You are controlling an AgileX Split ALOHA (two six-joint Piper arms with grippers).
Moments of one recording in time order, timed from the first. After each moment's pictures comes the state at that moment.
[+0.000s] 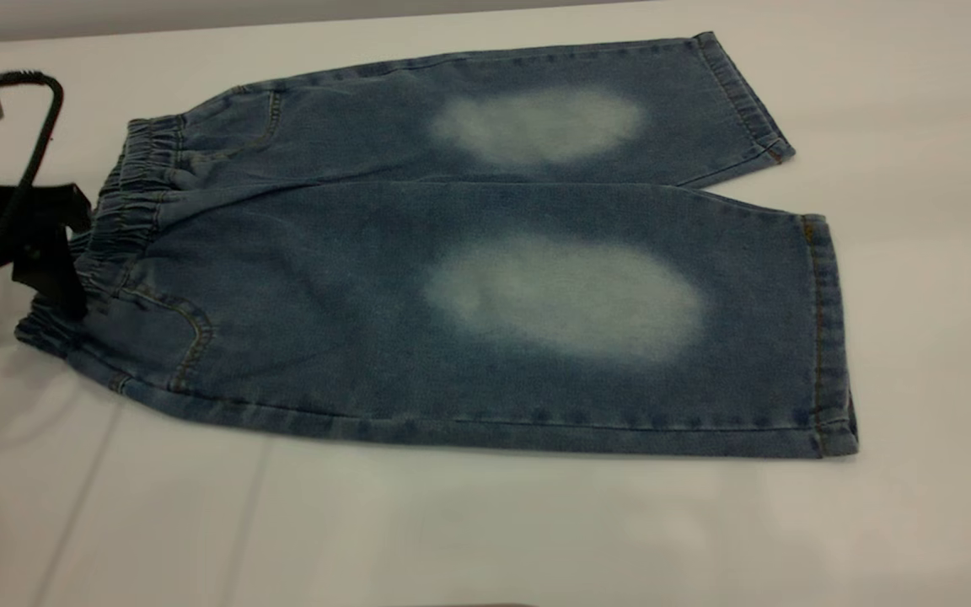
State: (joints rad) left arm 0.02 1.98 -0.83 -0.06 0.18 -0.19; right arm -0.03 0.81 -0.72 0.27 0.84 -0.09
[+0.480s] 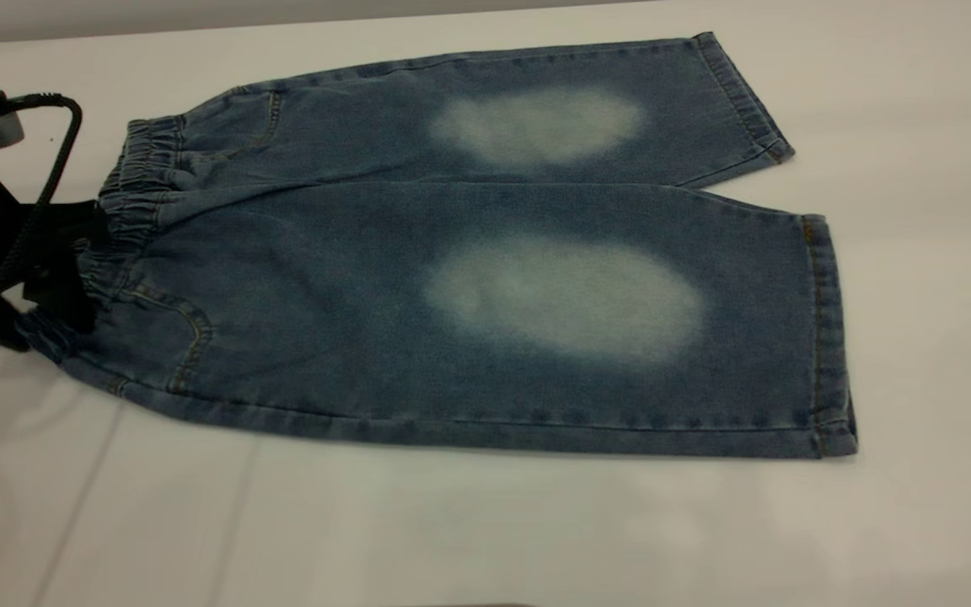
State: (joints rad) left arm 0.02 2.02 -0.84 -0.10 0.14 -0.19; right arm -0.03 0.81 -0.72 0.27 0.84 -0.09
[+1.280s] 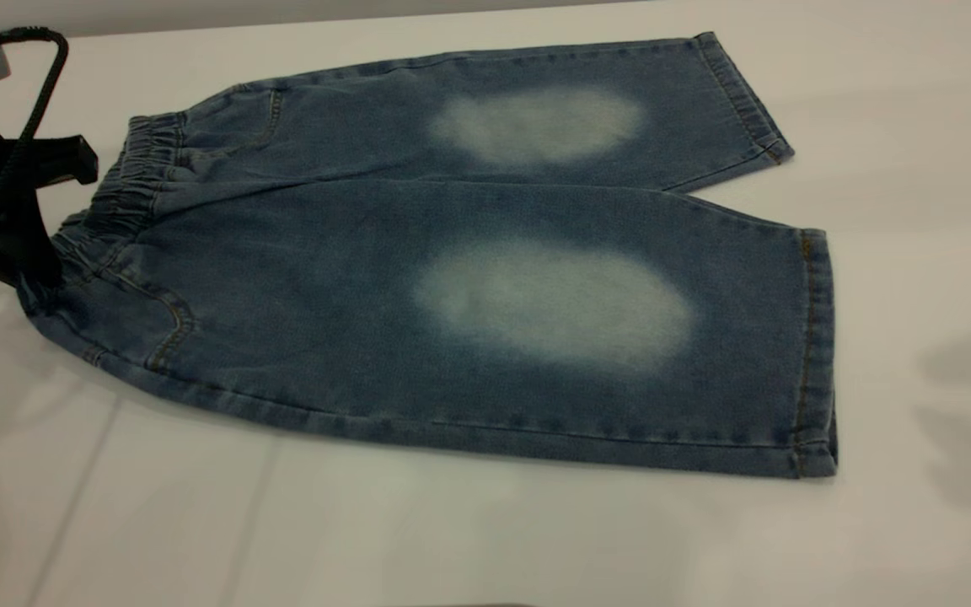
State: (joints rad) left arm 0.01 1.95 -0.93 -0.09 0.31 -0.18; right arm 0.01 1.21 -0.78 0.41 0.87 -0.37
